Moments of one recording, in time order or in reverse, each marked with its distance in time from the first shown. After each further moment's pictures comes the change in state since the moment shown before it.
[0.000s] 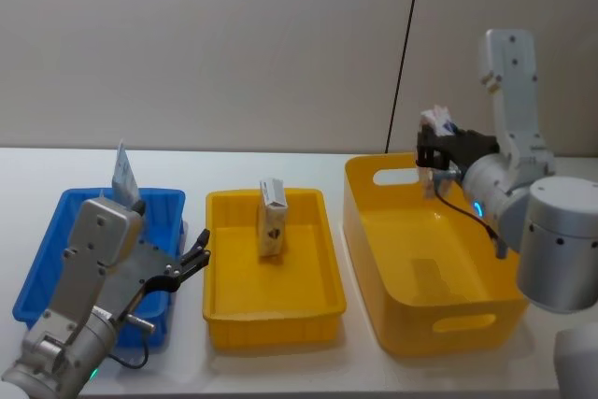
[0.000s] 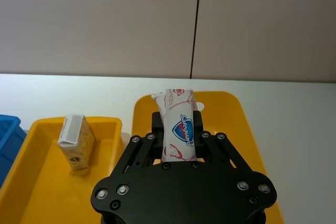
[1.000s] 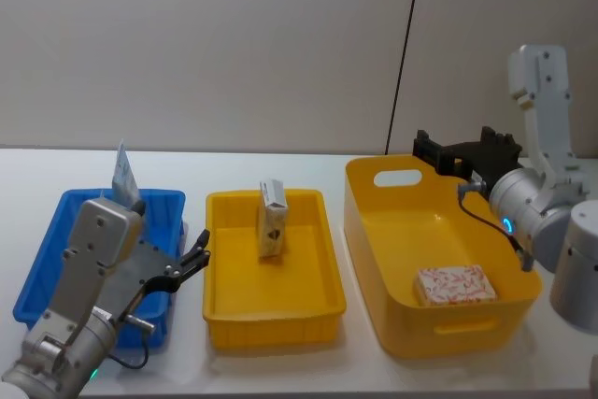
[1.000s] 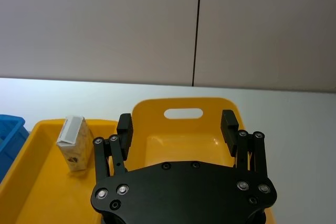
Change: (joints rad) left arm 0.000 0.000 0.000 0.000 0.000 0.000 0.000; right arm -0.052 0.048 0.050 -0.015 0.022 -0.092 0.099
